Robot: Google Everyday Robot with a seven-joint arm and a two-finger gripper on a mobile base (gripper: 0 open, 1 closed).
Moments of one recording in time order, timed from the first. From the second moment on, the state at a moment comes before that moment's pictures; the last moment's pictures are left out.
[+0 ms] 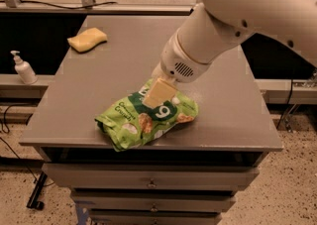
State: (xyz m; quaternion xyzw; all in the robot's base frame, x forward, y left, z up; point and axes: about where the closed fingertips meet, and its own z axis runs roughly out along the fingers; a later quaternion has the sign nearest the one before) arm 0.489 -0.001 0.893 -0.59 0.76 0.13 0.24
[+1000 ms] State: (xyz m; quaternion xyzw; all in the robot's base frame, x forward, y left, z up) arm 0.482 -0.020 0.881 -0.56 0.79 0.13 0.22
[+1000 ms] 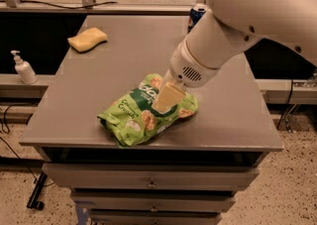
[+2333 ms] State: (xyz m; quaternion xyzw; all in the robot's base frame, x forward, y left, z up) arm 0.475 -0.053 0.854 -0.56 0.79 0.14 0.19
